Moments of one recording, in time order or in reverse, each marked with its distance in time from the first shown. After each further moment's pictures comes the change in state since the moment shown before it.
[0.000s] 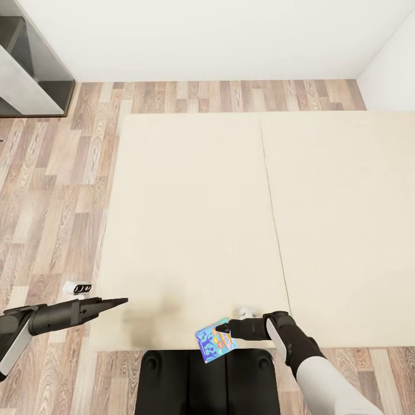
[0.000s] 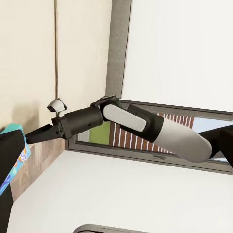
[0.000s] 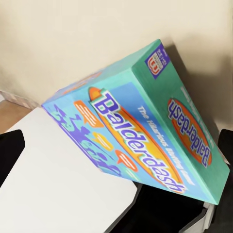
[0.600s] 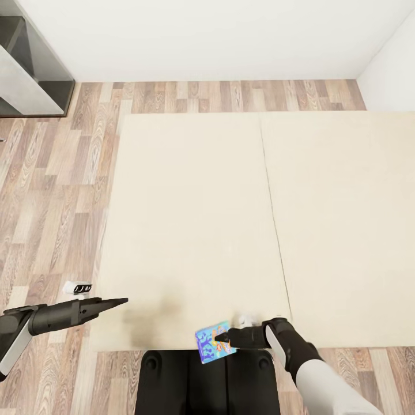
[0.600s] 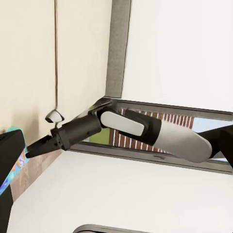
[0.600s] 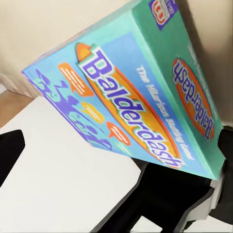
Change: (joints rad) left arm 0.000 0.000 0.000 0.000 0.000 0.000 0.000; right arm 0.000 0.001 0.002 0.077 0.000 0.000 0.003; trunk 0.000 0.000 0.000
